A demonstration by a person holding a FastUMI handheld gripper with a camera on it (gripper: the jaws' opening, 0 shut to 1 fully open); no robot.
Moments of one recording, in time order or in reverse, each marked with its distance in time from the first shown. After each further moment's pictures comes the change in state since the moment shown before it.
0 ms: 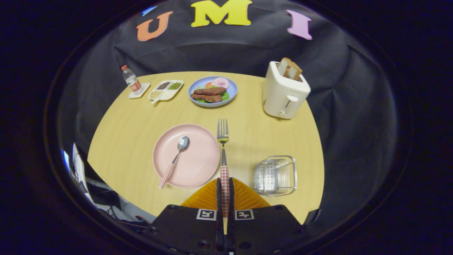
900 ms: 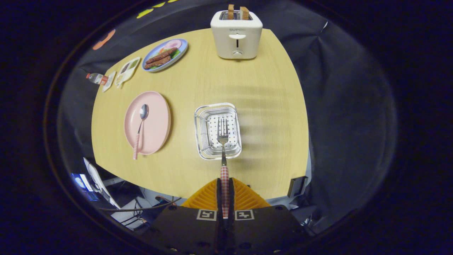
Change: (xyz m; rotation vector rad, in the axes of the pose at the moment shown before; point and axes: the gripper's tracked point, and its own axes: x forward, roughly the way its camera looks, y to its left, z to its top) arm 0.006 -0.099 -0.058 0.159 0.516 0.012
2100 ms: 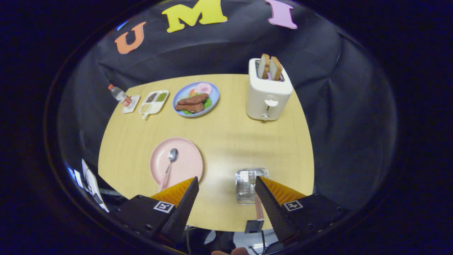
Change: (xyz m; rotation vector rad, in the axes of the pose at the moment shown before) arm -0.066 0.107 0.078 -0.118 -0.478 0.094
